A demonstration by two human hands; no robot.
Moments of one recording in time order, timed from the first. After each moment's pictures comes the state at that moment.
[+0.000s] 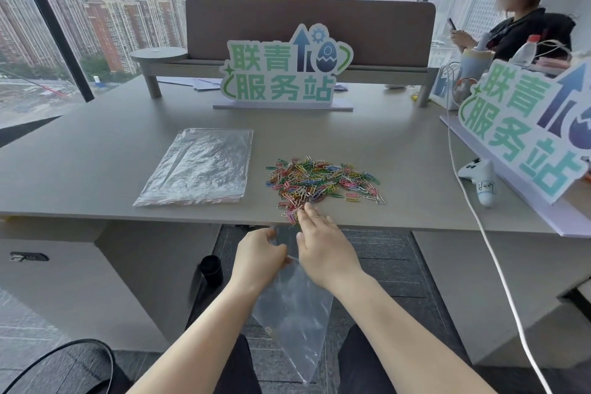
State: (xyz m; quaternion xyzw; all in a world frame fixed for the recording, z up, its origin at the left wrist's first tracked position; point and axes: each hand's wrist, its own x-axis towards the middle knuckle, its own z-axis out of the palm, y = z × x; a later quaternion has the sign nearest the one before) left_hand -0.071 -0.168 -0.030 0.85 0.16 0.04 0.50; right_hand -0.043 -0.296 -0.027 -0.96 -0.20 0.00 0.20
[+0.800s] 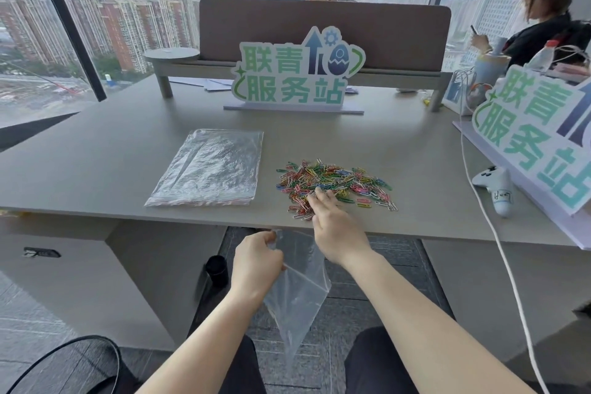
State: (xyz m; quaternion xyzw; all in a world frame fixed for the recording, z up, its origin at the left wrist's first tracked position) left_hand -0.072 -0.154 -0.036 0.85 0.19 0.06 0.48; right_hand 0.004 -0.299 -0.028 -0.95 -0.21 -0.02 0.21
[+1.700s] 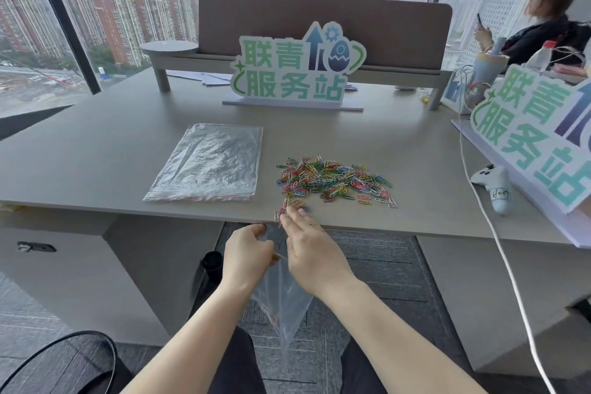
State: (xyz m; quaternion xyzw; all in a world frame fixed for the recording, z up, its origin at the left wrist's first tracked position) left_hand -0.068 -0.137 -0.037 0.81 0.20 0.07 0.54; right_hand -0.045 -0.265 -0.039 -0.93 -0.28 -0.03 0.23
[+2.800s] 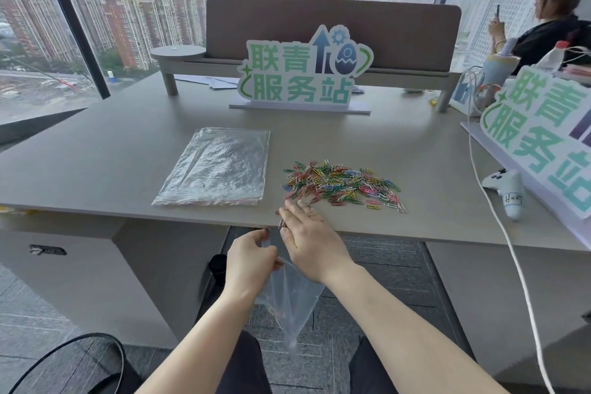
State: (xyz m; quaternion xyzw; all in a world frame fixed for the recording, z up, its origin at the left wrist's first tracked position) left_hand -0.069 -0.128 -0.043 0.79 0.22 0.09 0.57; right_hand -0.014 -0.252 -0.040 -0.94 -0.30 -0.03 0.18
